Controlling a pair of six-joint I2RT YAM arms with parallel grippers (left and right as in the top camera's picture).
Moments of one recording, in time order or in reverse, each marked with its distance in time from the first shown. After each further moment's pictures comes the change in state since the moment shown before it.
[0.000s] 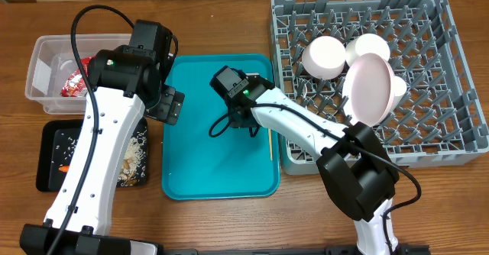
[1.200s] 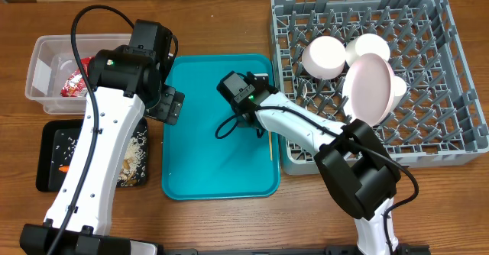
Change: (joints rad) left arm 0.000 0.000 0.000 0.000 0.000 0.000; right arm -0.021 0.000 -0.107 0.117 0.116 0.010
